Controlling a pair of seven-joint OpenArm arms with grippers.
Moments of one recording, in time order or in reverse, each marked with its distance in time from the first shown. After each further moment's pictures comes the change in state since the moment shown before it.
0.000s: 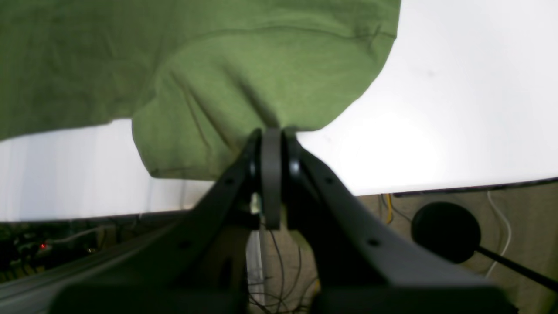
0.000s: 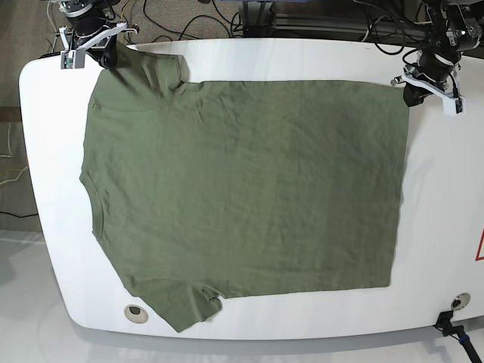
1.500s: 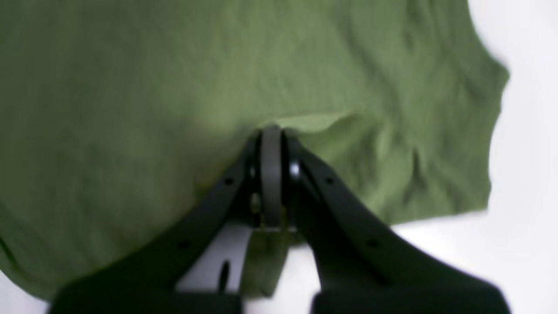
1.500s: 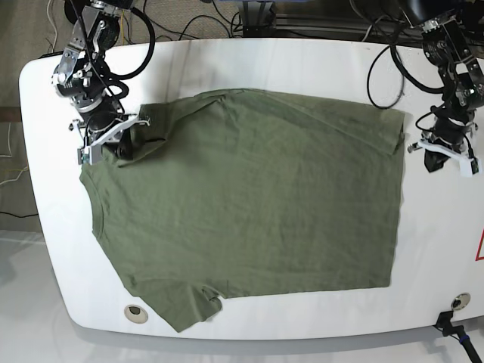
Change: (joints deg) left arm -22.9 -2.1 0.3 -11.0 10.1 -1.6 -2.9; right arm 34.2 3.4 -9.3 -14.8 -6.5 -0.2 -6.5
